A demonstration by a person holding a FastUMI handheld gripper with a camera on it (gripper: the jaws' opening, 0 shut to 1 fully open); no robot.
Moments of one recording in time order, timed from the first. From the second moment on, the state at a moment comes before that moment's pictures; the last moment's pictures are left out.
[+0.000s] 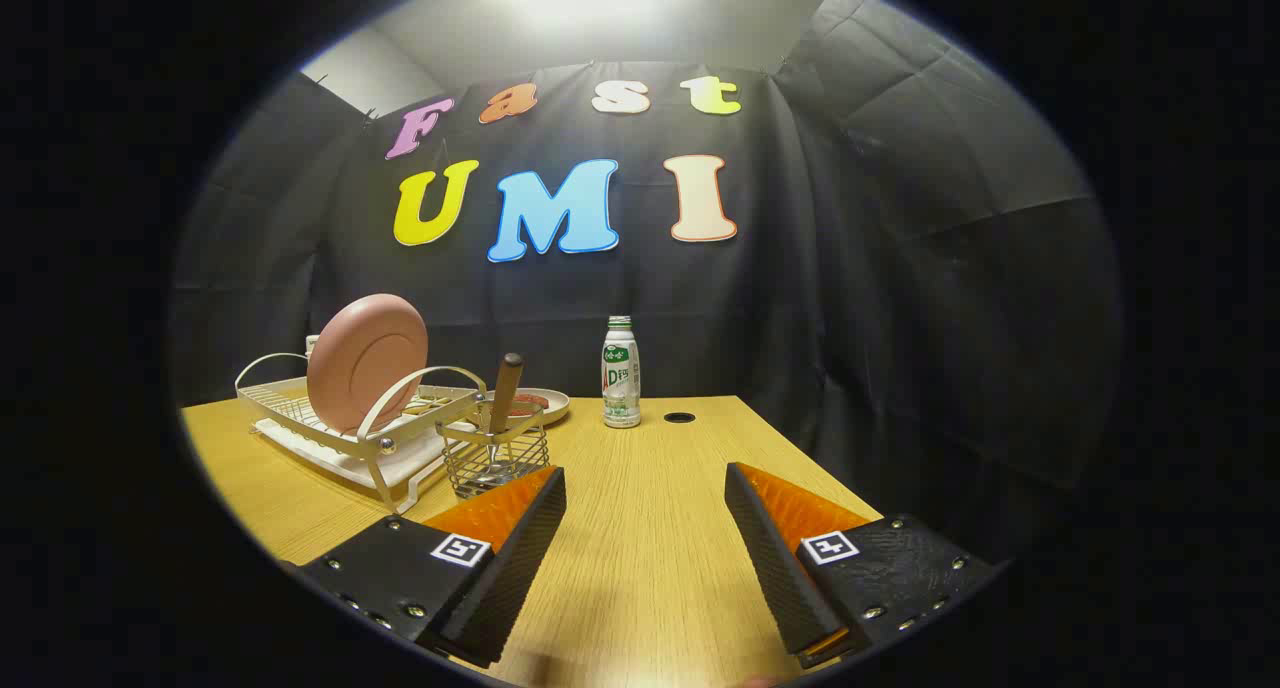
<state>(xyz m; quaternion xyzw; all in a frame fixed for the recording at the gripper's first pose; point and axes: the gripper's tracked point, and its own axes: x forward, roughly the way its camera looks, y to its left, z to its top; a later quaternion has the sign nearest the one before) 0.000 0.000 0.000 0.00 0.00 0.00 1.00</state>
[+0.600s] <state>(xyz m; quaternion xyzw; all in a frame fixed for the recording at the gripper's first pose) 0.053 -0.005 0.001 0.01 0.01 -0.01 1.00</state>
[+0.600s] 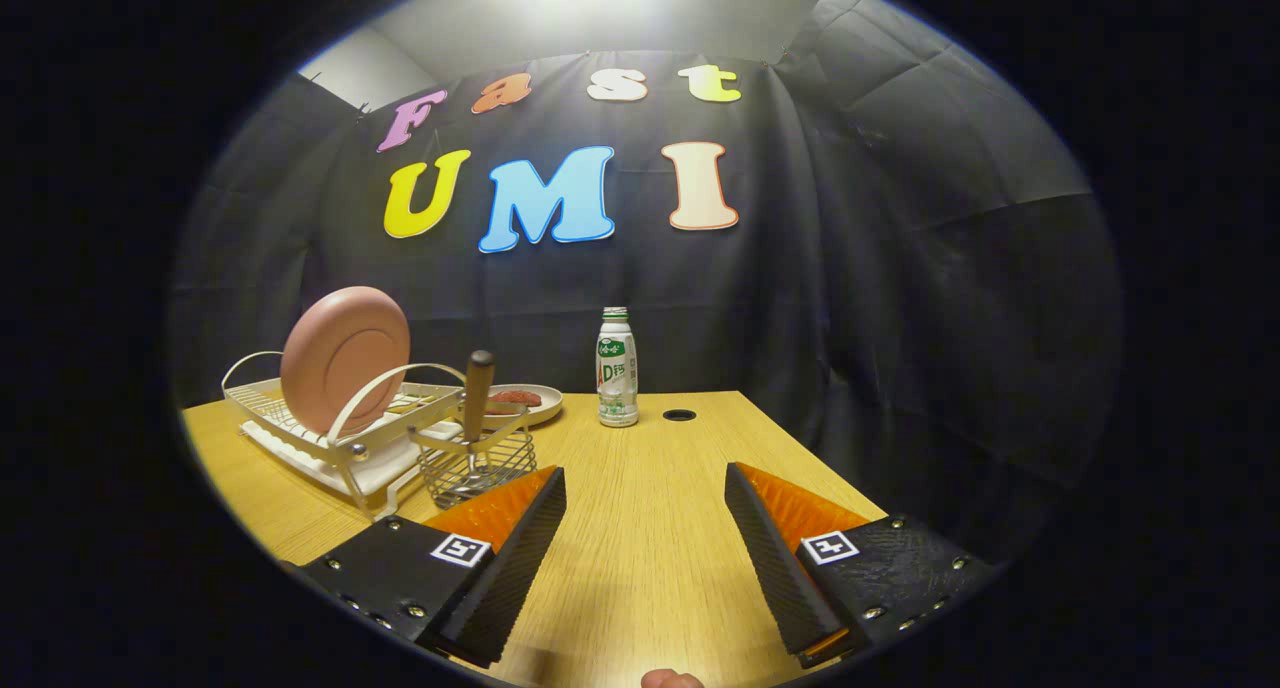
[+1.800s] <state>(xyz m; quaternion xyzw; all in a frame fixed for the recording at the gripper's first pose) 0.026 0.129 0.229 0.01 0.00 -0.01 1.00</state>
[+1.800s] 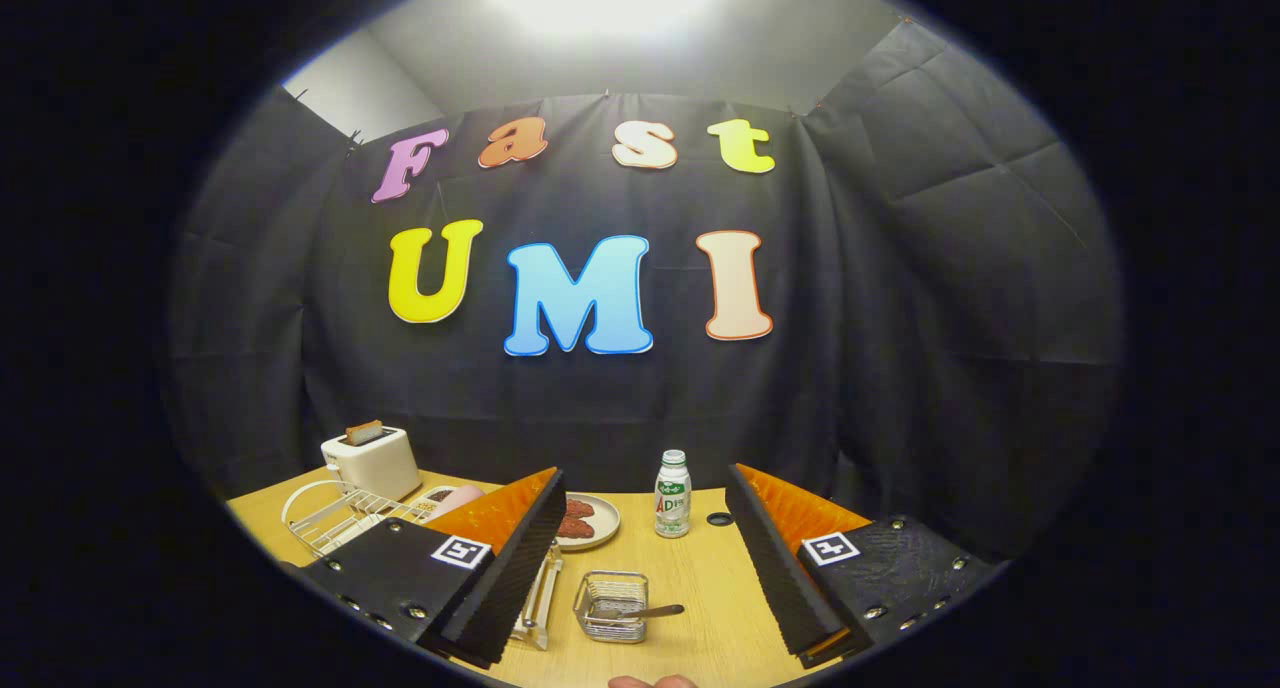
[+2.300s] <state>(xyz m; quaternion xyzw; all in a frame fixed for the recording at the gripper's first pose) 0.057 0.241 0.239 -0.01 0.08 0.03 1.00</state>
